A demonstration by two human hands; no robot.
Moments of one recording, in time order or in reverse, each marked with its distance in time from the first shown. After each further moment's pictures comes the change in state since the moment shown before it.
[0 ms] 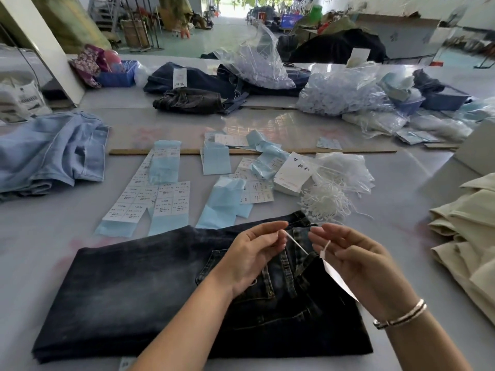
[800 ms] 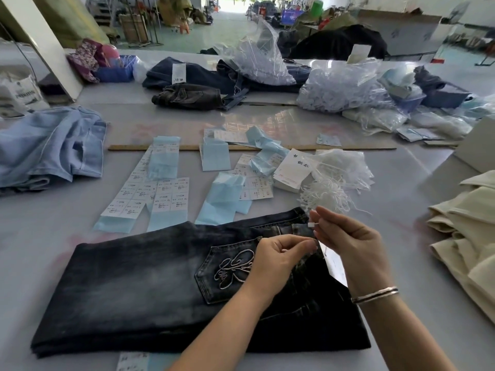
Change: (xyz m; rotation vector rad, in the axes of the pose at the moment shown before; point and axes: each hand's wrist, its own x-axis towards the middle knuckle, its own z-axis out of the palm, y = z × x) left_hand -0.006 -0.027 0.042 0.461 0.159 0.166; right_hand 0.010 0.003 0.028 -0.260 0.205 -0.264
